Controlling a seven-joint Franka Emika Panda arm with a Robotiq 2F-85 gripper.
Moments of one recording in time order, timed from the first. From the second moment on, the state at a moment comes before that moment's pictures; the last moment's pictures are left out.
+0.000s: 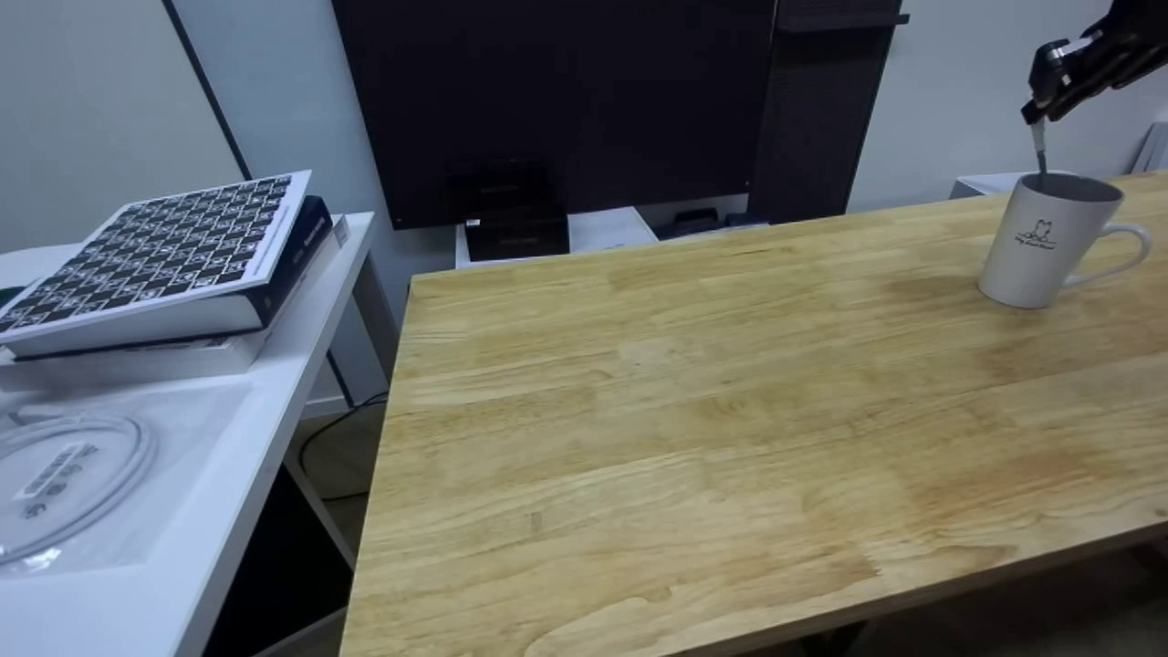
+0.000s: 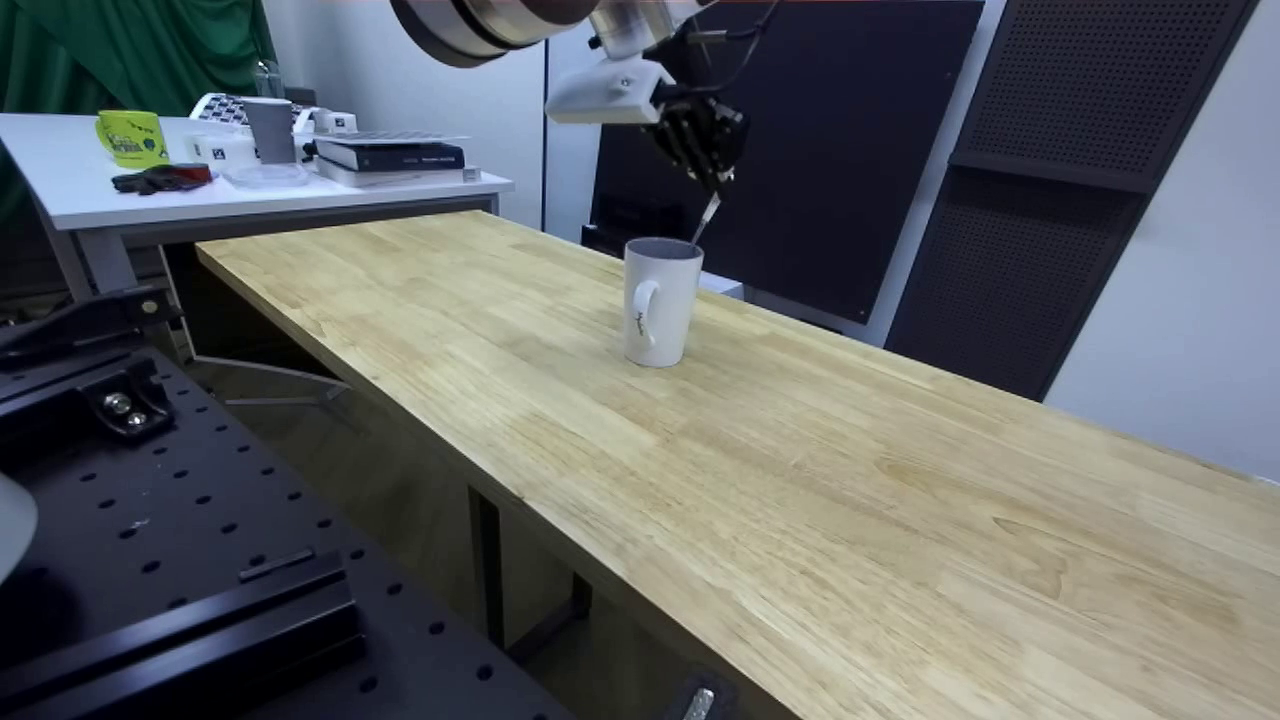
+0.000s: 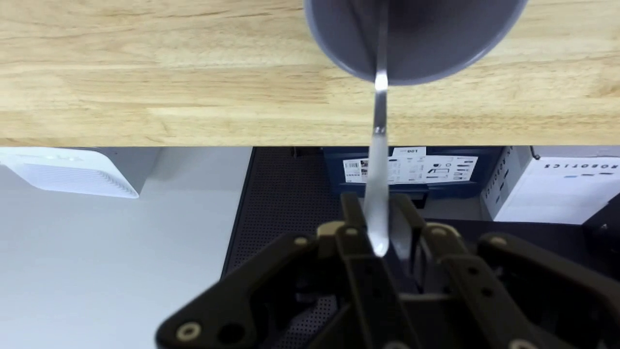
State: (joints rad) arm 0.72 0.50 -0.63 -2.44 0.28 3.45 0.14
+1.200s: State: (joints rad) arm 0.70 0.48 -0.64 -2.44 0.33 3.21 -0.01
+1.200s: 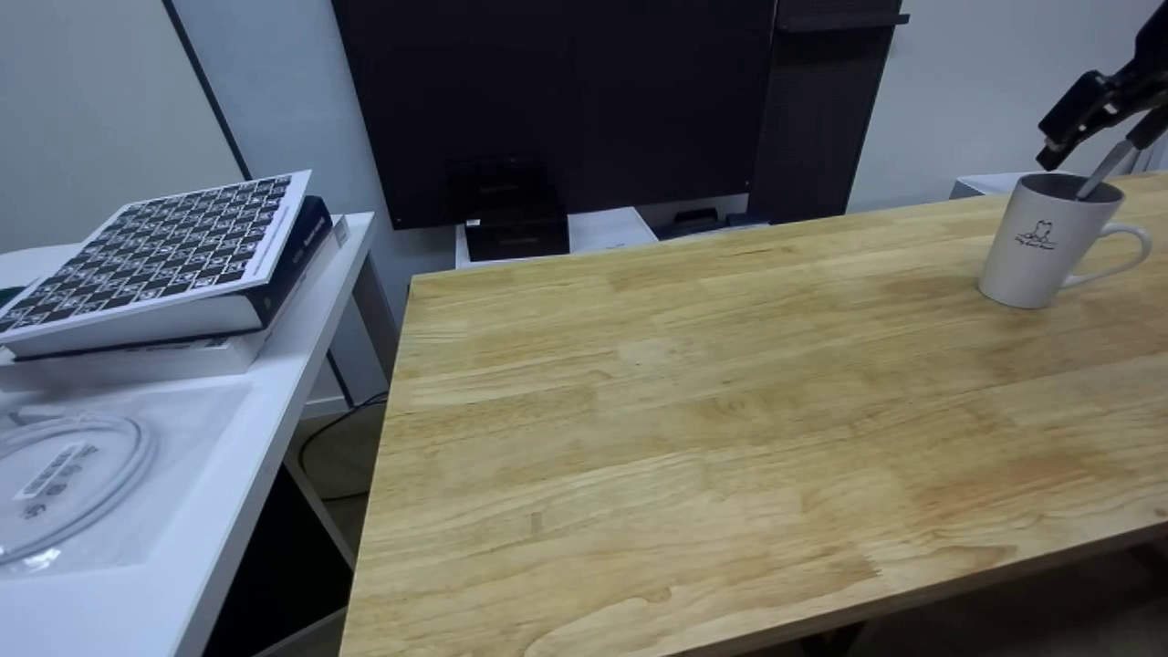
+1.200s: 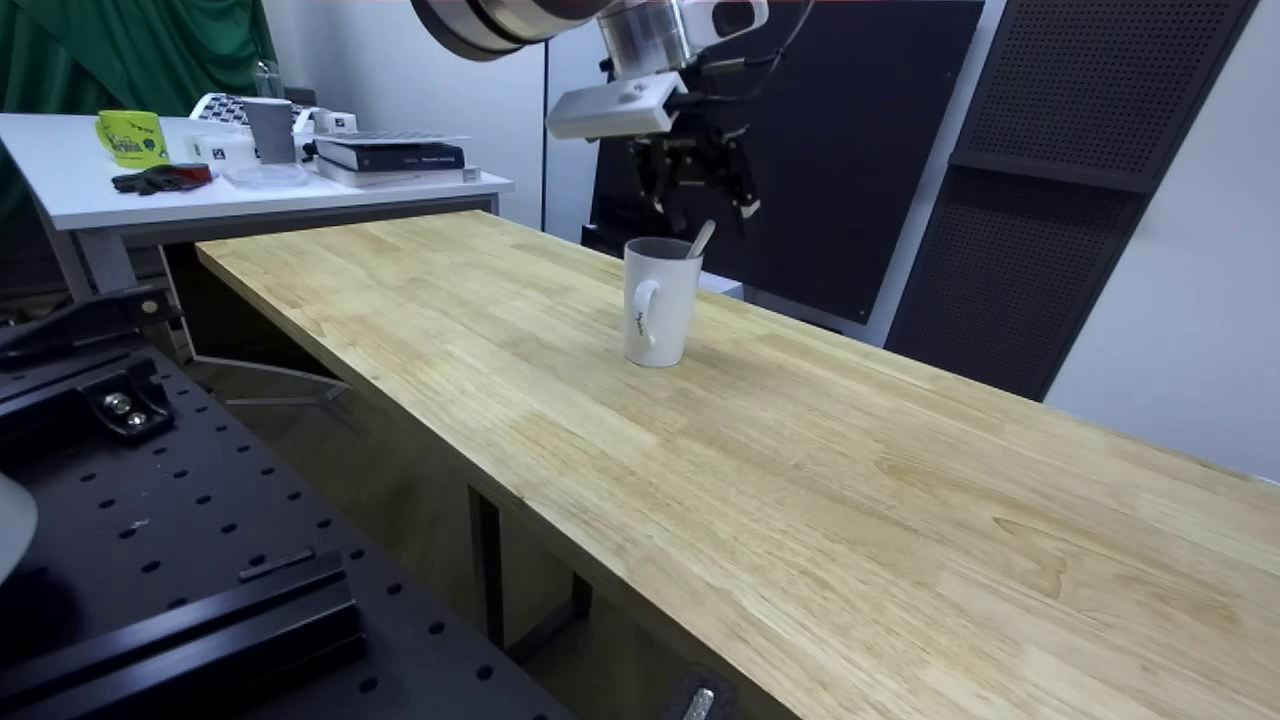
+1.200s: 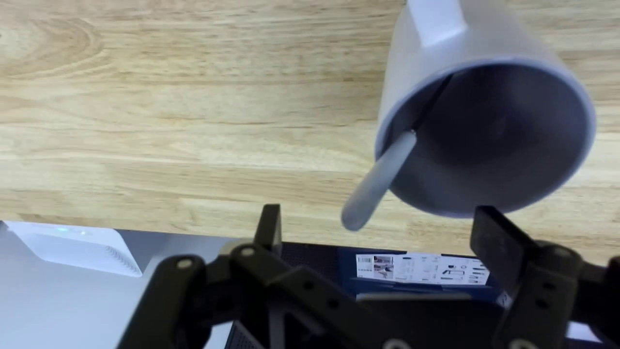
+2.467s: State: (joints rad) arm 0.36 0.21 -0.39 -2.43 -0.08 2.79 -0.04
